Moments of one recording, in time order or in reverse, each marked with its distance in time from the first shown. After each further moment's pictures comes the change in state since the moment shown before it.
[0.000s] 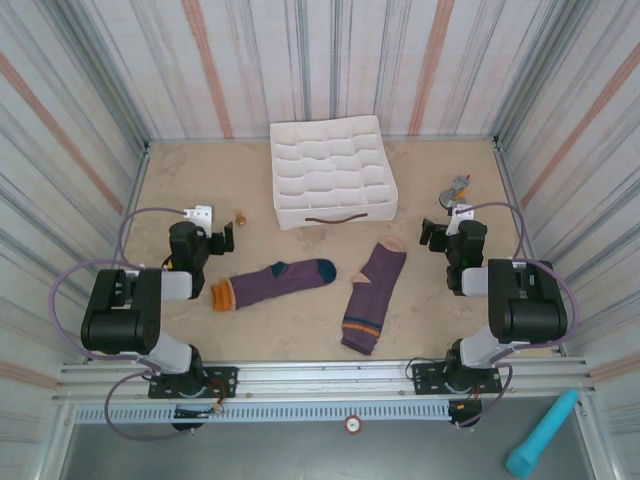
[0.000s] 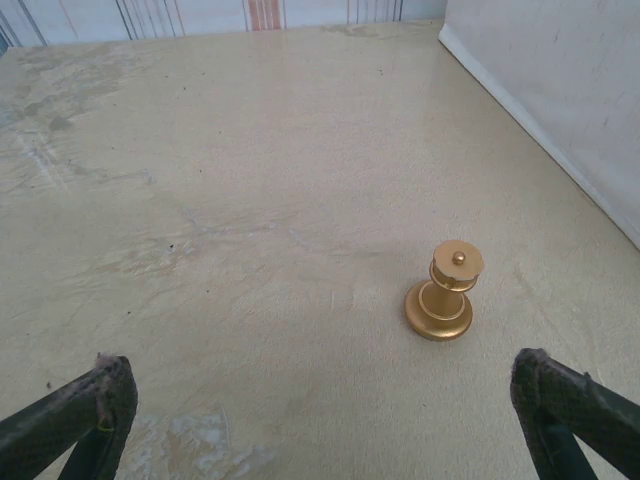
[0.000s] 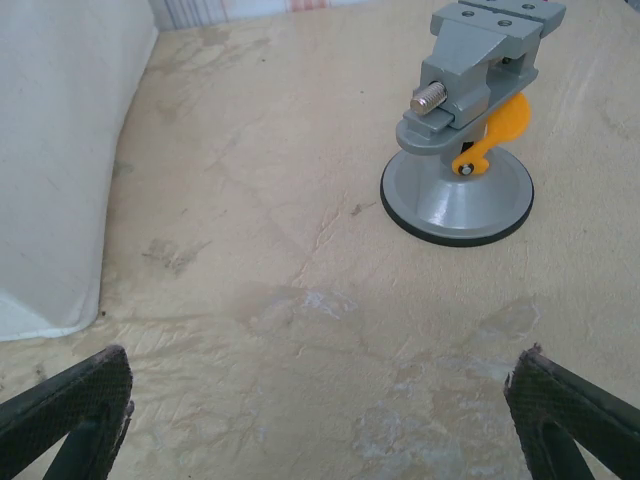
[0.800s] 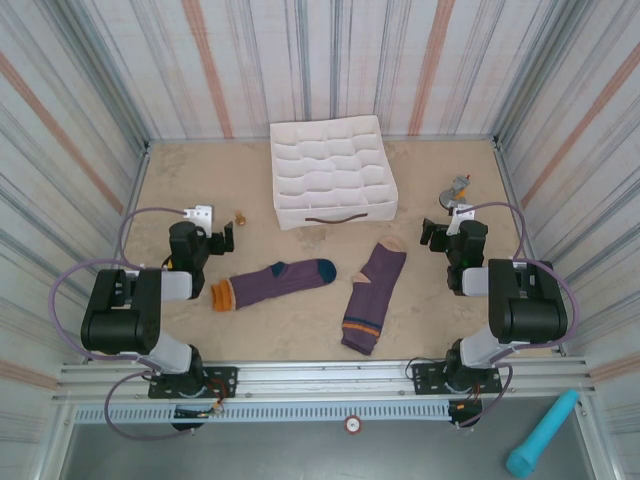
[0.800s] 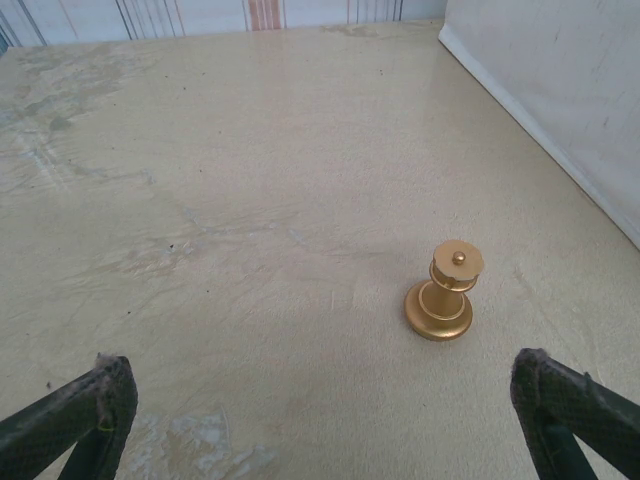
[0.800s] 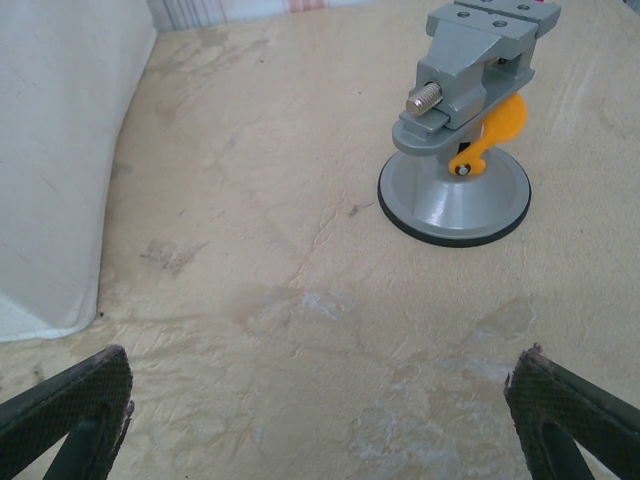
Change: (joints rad) left arm 0.000 0.000 0.000 0.000 0.000 0.000; right arm -0.006 0.000 0.000 0.000 -0.006 0.000
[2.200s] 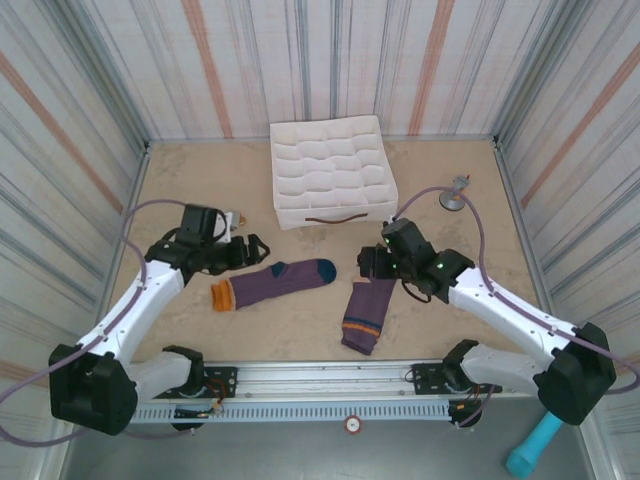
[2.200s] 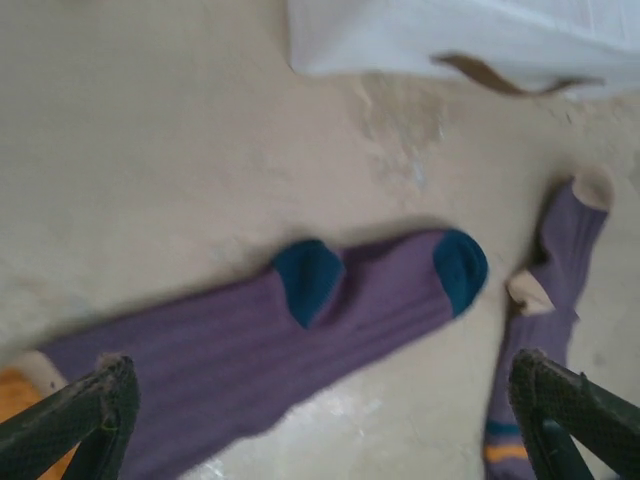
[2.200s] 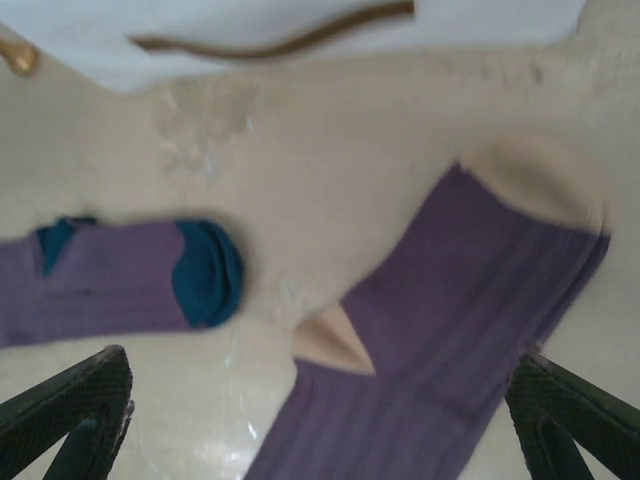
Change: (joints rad) left arm -0.288 -0.404 0.407 -1.358 0.331 -0.538; right arm 0.760 -0.444 0.409 -1.350 0.175 0.547
